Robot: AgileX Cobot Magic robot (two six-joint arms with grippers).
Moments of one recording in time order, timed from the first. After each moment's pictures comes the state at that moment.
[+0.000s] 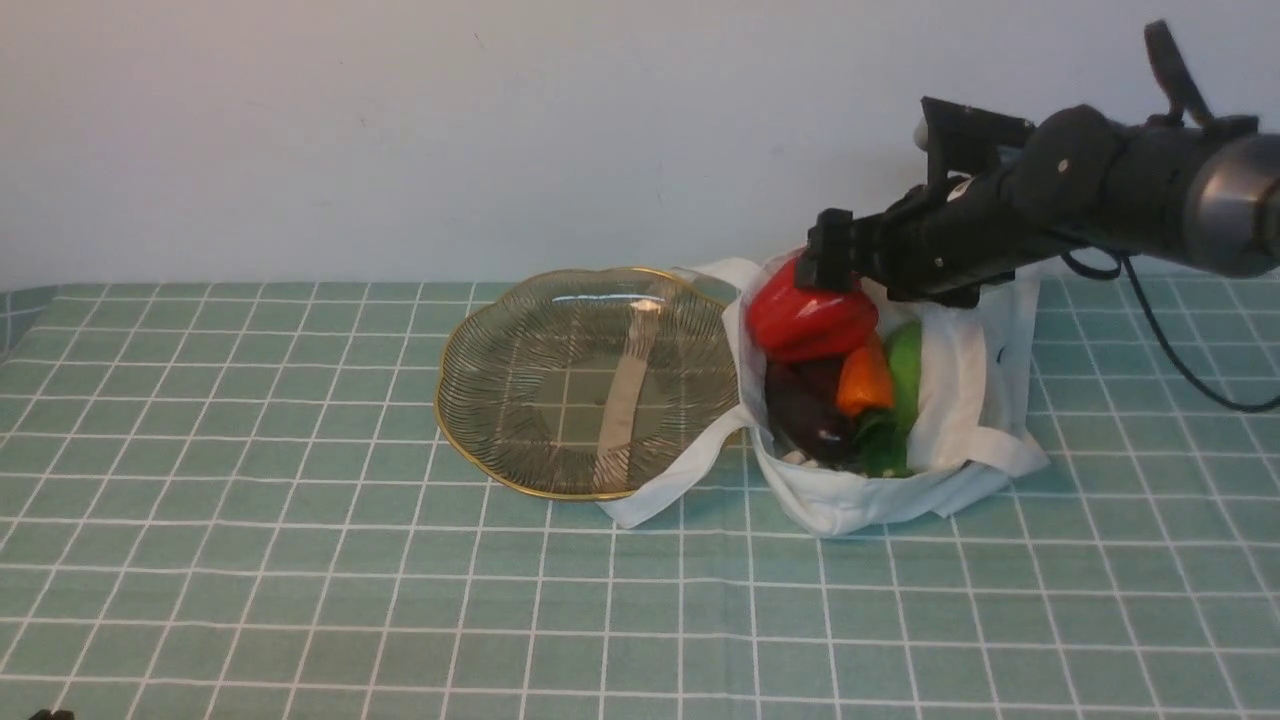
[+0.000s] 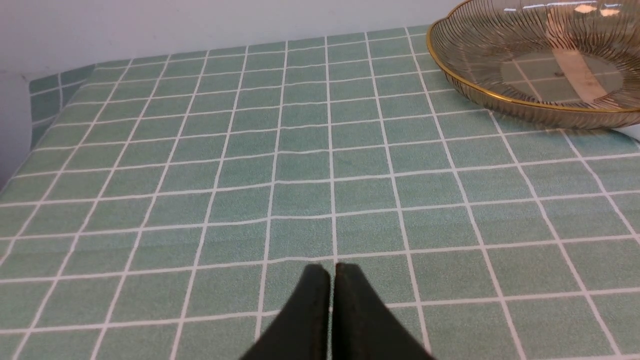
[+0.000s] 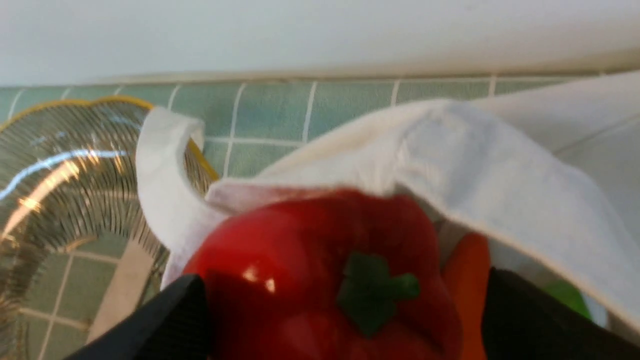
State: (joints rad) right arm 0.25 2.07 -1.55 0.45 0.50 -0.12; left arm -0.05 -0.01 0.03 0.05 0.37 0.00
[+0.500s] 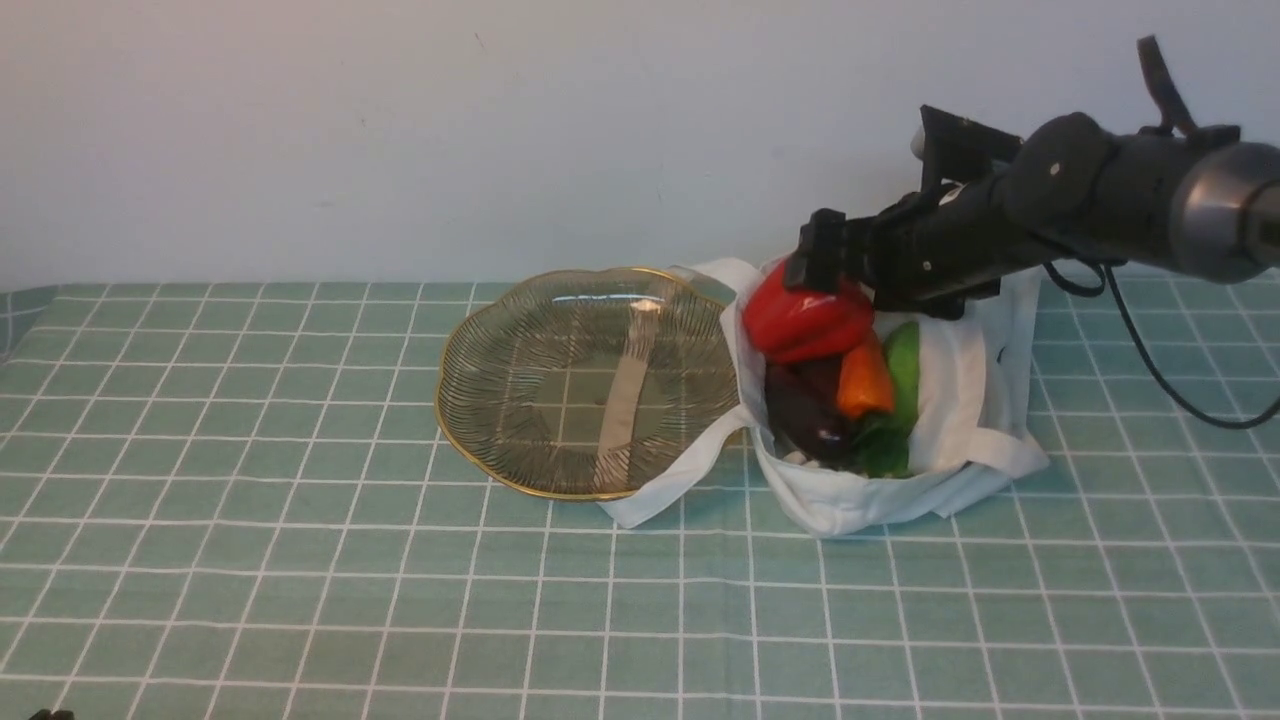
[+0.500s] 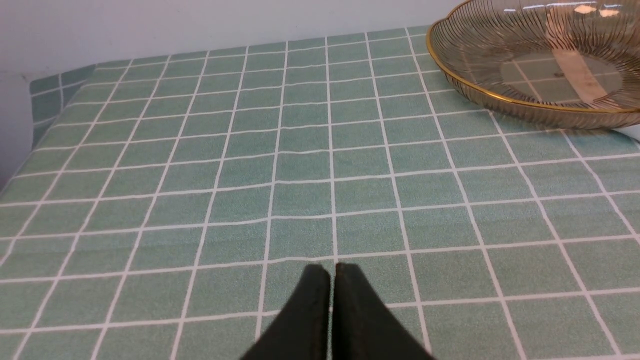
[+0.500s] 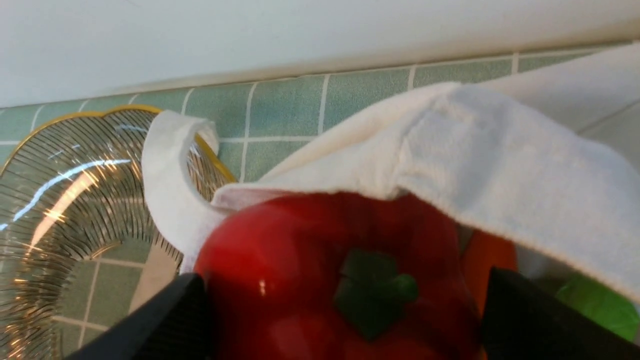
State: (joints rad) right arm 0.25 2.09 -1.56 0.54 0.54 -0.12; left arm -0.05 -0.01 0.03 0.05 0.37 0.00
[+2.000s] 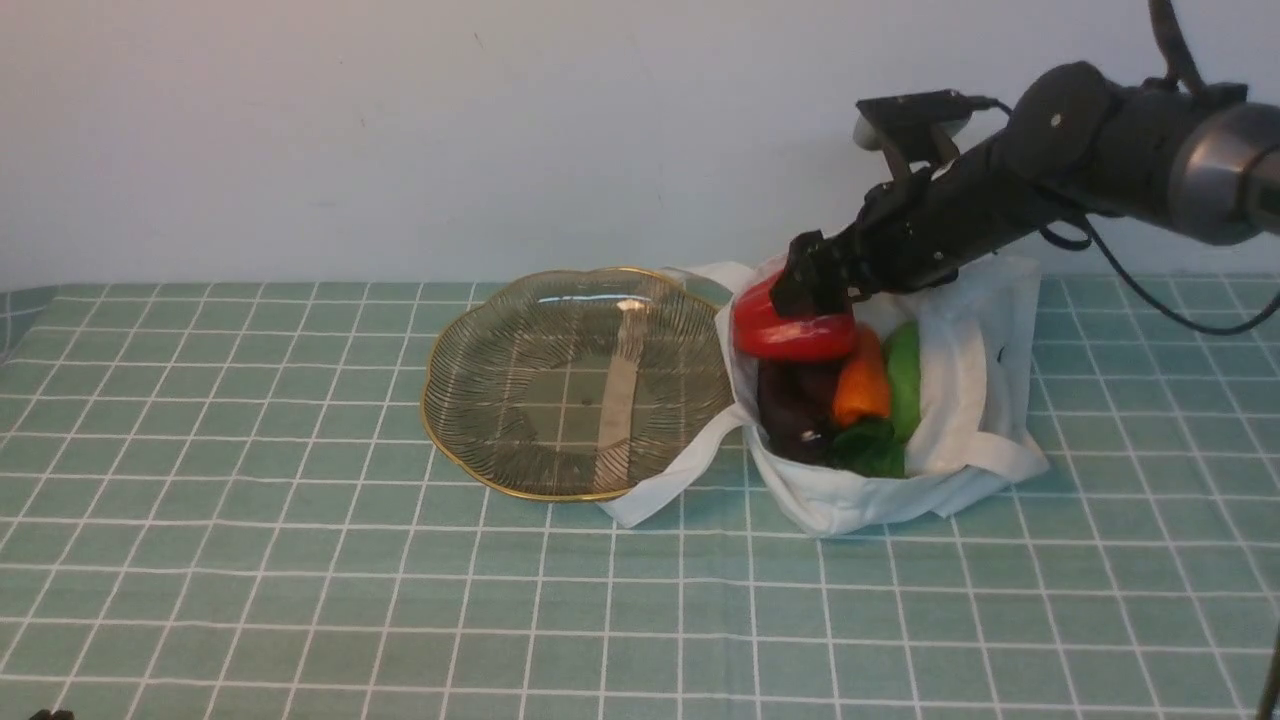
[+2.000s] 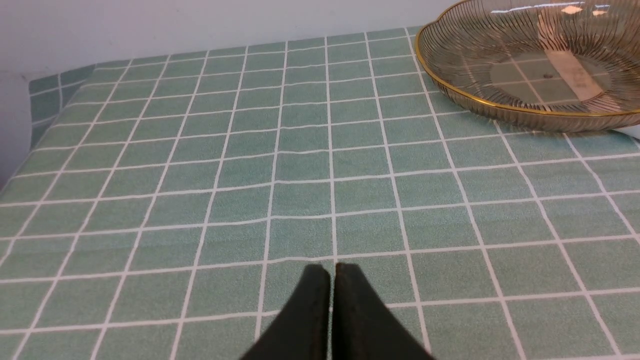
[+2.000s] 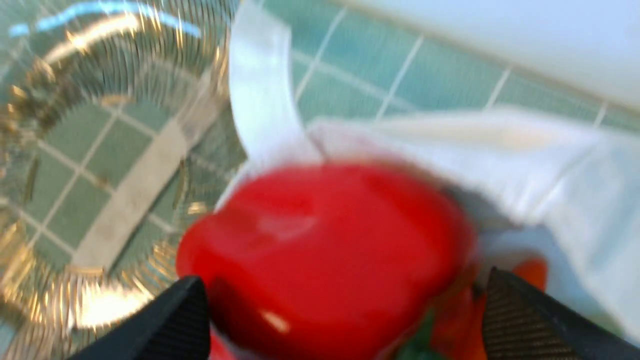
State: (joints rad) right arm 0.25 2.10 -1.69 0.53 0.74 -0.52; left arm -0.05 -0.01 0.03 0.05 0.37 0.00
